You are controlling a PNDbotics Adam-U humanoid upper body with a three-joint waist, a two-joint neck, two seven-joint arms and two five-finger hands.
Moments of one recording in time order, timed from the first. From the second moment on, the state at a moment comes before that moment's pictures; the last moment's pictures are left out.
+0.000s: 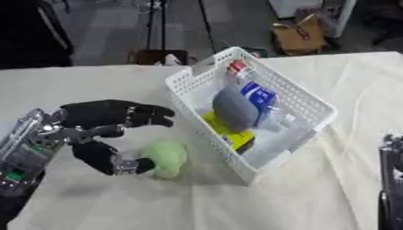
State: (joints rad) left arm -0.70 0.35 -0.30 -1.60 -0.71 -0.38 -0.72; right arm -0.48 -0.15 -0.18 -1.98 0.62 -0.28 -0.62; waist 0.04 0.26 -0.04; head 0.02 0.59
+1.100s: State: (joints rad) left arm -0.69 0.29 -0.27 -1.47 -1.05 -0.46 -0.65; right arm -0.48 -0.15 -0.18 -1.98 0.62 -0.28 -0.63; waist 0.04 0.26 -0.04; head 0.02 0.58
